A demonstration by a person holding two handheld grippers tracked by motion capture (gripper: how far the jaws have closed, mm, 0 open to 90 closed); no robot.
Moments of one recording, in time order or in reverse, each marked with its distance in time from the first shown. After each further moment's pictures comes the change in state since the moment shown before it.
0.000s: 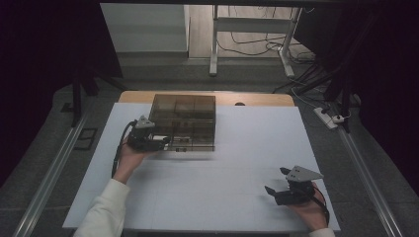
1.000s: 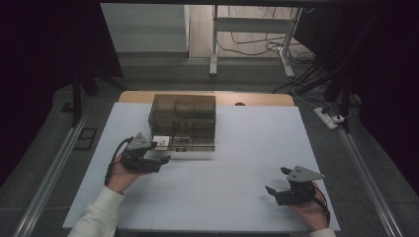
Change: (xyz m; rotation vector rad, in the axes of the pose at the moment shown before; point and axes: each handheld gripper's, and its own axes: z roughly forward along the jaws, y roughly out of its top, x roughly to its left) left arm -0.036 -0.033 -0.045 0.000 -0.109 0.092; right arm 0.000 0.000 -0.002 -0.015 -0.004 -0.002
